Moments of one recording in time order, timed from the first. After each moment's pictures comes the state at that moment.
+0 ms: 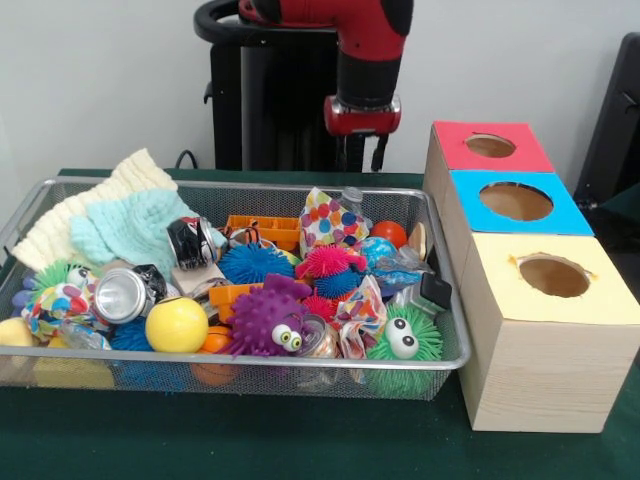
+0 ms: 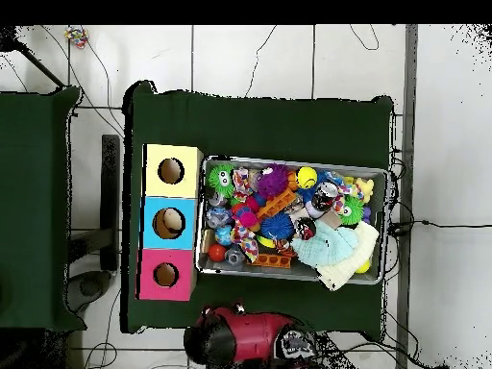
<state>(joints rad) -0.17 -0.56 -0.05 2.21 -0.28 0.00 1.69</state>
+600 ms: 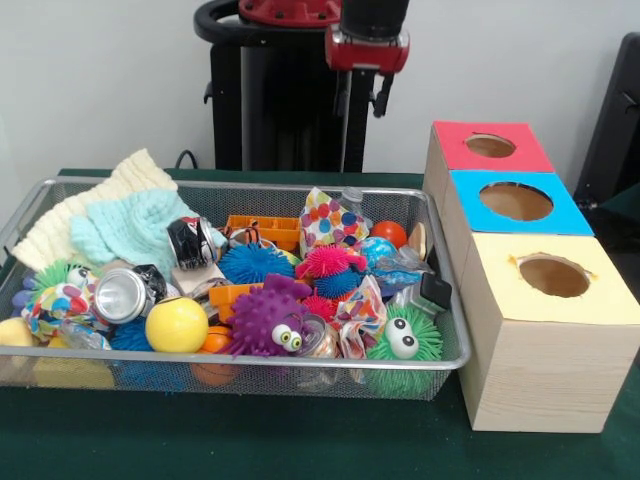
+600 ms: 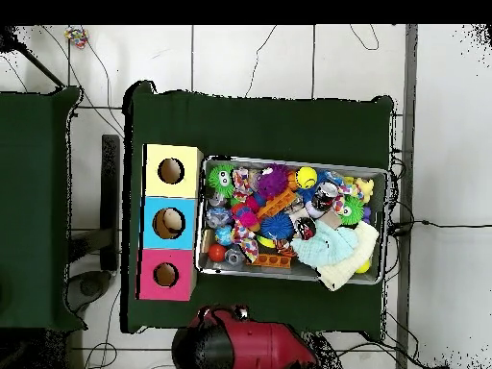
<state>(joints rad) -0.18 -0.92 -0.04 2.28 -0.20 0.28 1.69</state>
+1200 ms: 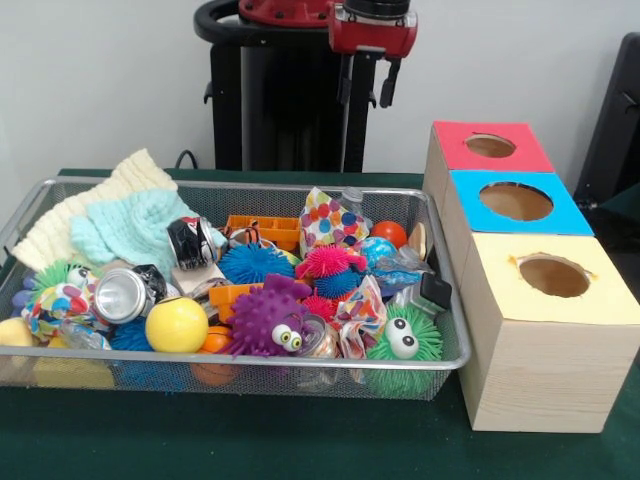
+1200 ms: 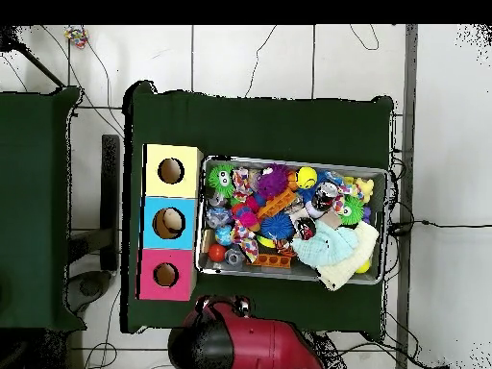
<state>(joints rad) -0.17 -0.97 -0.04 2.25 -0.15 0.31 1.69</state>
